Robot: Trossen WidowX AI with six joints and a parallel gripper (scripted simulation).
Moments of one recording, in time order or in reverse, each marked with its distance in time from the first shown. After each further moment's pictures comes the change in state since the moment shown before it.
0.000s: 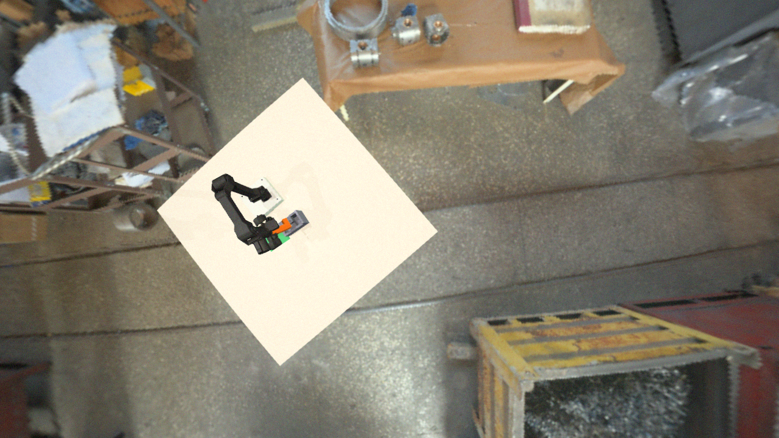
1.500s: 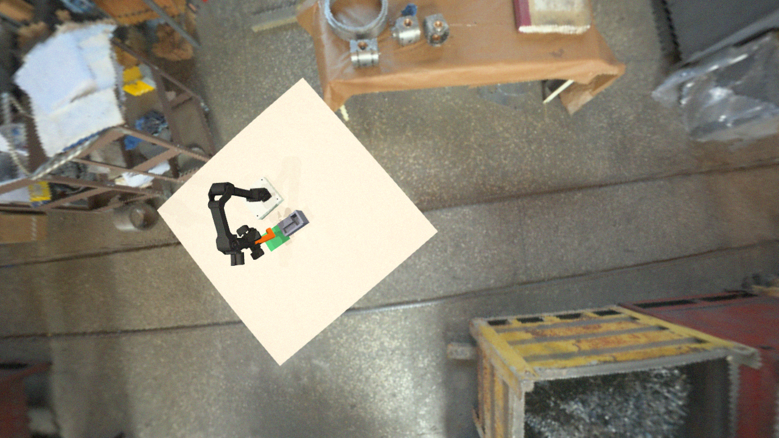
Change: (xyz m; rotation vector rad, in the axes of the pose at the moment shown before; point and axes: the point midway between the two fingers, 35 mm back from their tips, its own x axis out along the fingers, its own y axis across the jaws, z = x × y) arm 0.014 0.012 -0.117 0.002 0.010 -0.002
